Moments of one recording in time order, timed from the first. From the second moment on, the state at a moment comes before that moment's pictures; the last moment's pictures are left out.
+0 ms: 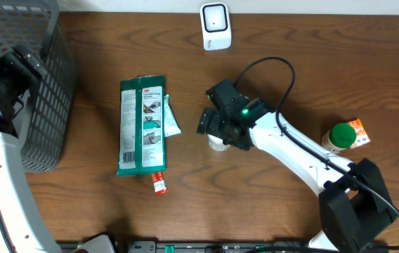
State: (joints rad) left arm 0.44 1.37 1.55 -0.85 0.12 -0.28; right arm 0.65 1.77 1.25 -0.73 -0.02 0.99
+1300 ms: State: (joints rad) left arm 0.44 1.37 1.55 -0.85 0.12 -0.28; right arm 0.67 1.77 1.25 -0.64 0.09 0.23
